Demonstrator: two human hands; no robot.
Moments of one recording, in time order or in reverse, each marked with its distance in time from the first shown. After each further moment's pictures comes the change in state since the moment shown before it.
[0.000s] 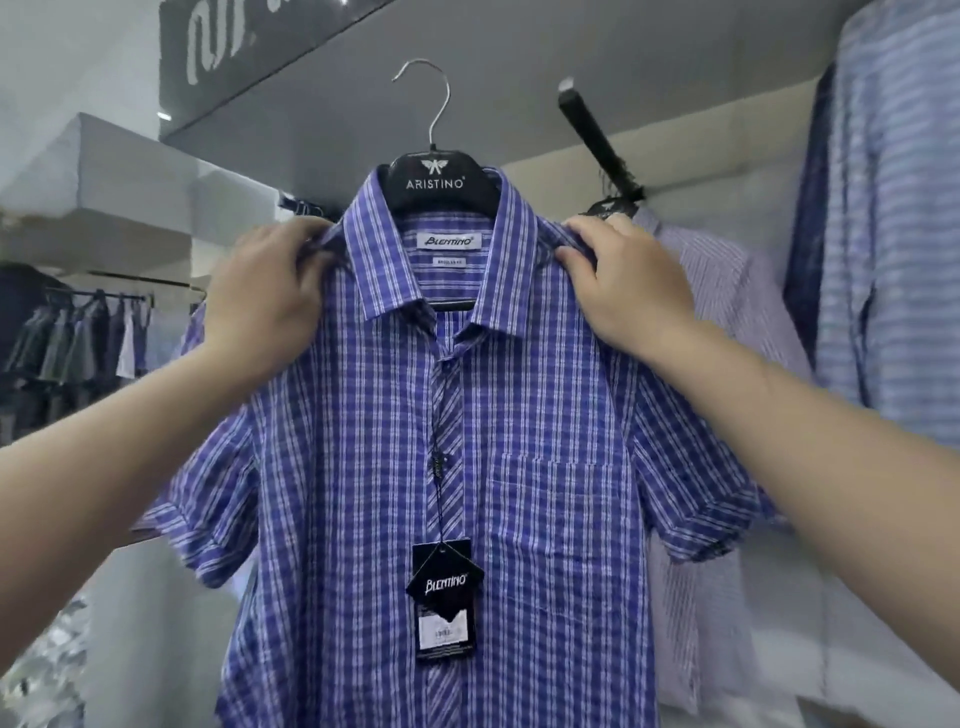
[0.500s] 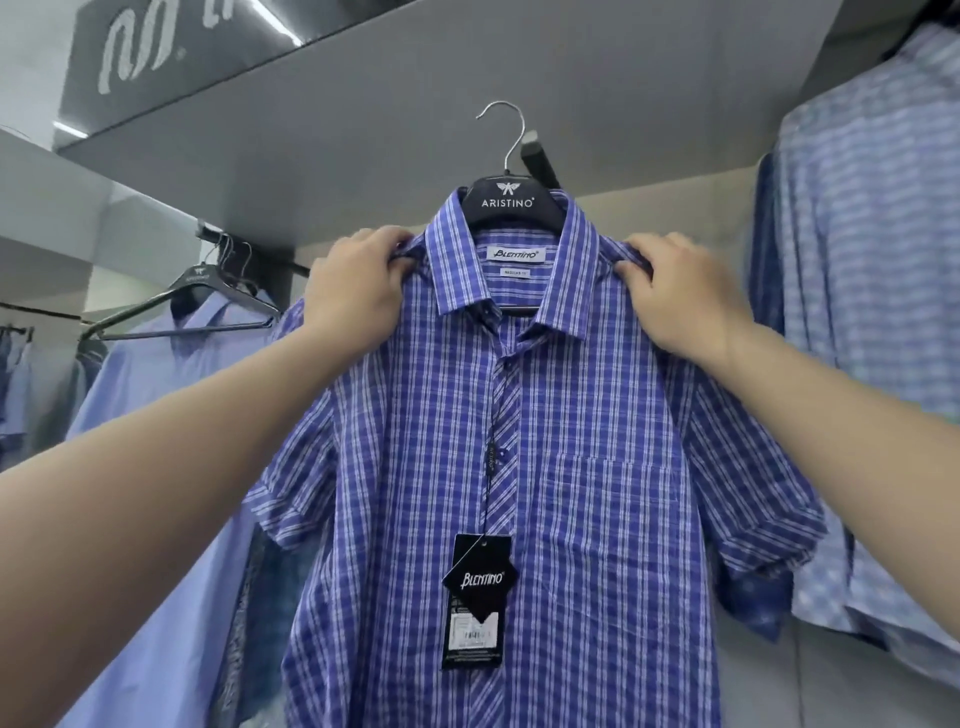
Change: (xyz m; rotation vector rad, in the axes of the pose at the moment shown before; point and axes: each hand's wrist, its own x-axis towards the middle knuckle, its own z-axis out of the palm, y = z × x) left_hand 0.091 0.045 0.138 -0.169 -0.017 0.053; right_hand 0.058 0.101 -0.006 -0.266 -0.009 0.087
